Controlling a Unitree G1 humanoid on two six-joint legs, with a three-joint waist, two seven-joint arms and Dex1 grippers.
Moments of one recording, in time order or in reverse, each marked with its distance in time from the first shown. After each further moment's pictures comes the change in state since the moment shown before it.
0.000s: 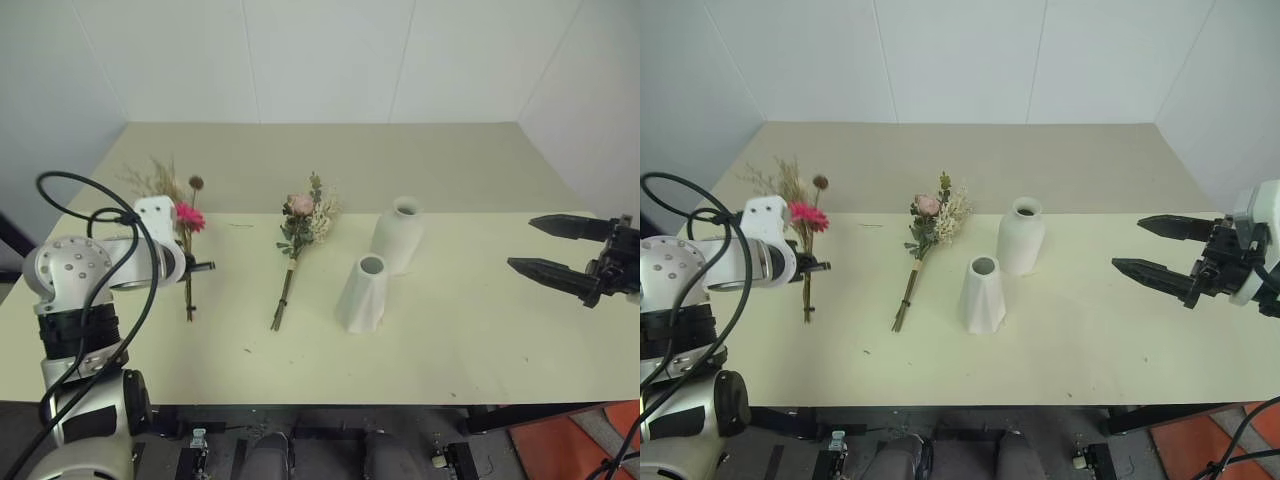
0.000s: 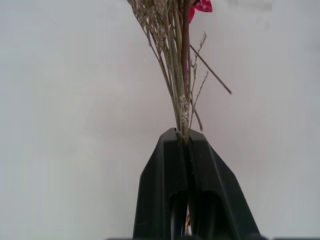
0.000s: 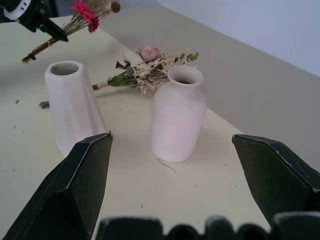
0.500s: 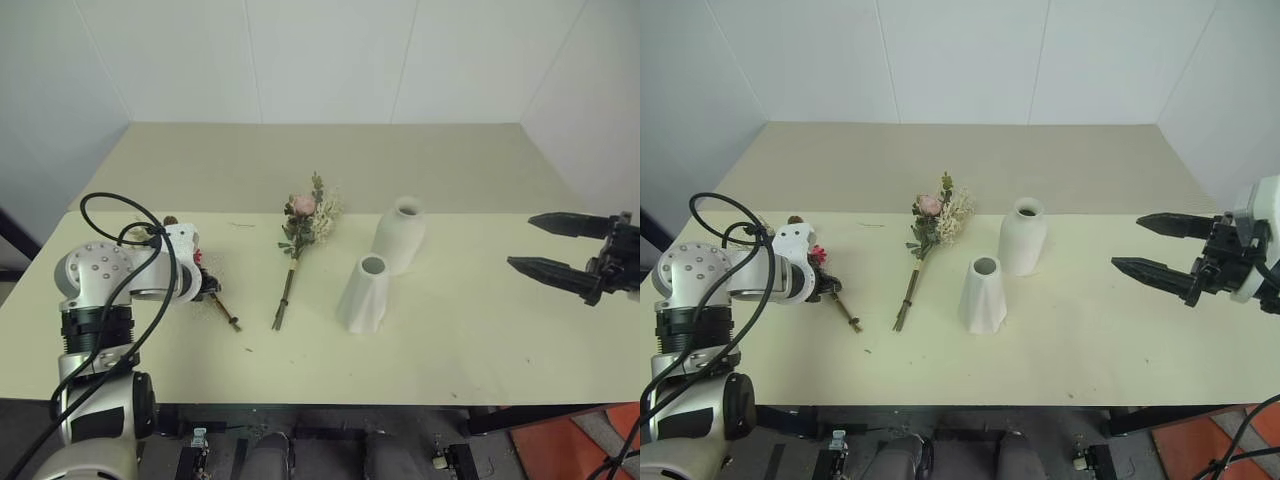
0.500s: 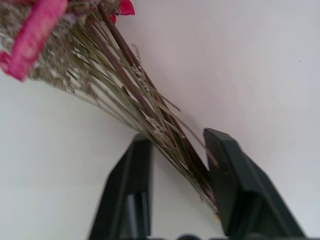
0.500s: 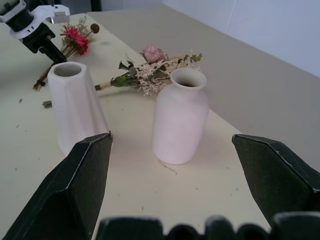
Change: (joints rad) left arm -0.009 -0.024 -0.048 0.248 -0.148 0.186 0.144; right arm -0.019 -0.013 0.014 0.017 0.000 0.000 0.008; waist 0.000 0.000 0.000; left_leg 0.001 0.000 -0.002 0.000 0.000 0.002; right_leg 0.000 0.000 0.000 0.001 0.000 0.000
